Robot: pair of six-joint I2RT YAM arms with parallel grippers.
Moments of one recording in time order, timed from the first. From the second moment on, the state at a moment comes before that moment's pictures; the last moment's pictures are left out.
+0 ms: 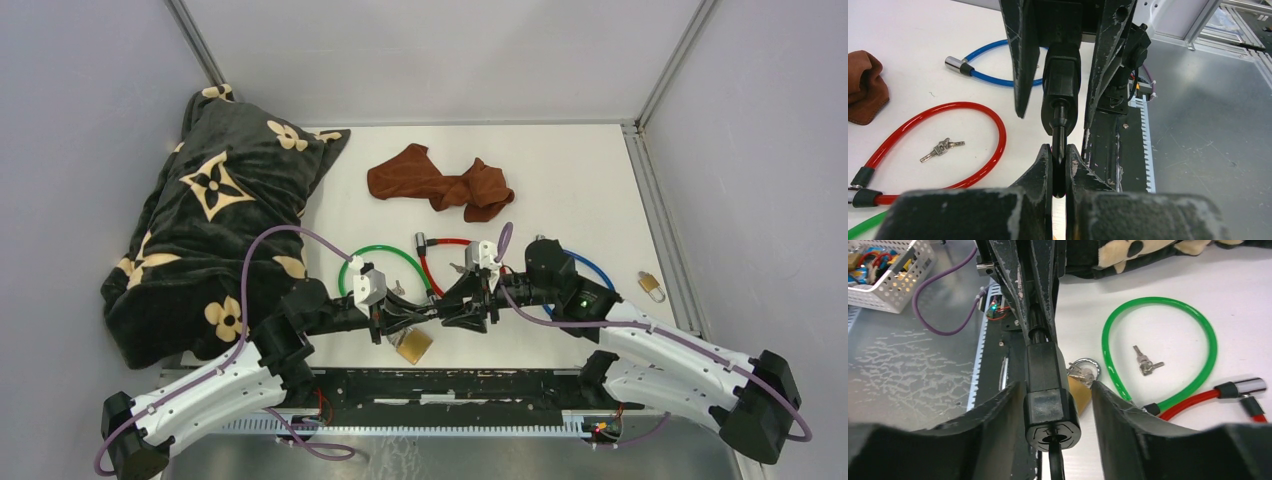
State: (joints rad) left arm -0.91 0.55 0.37 0.16 0.50 -0.11; right arm 0.88 0.91 0.62 0.05 -0.68 -0.03
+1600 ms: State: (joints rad) left arm -0.81 0.50 0.34 0.29 0.56 -0.26; right arm 0.88 0.82 0.48 0.35 -0.66 0.16
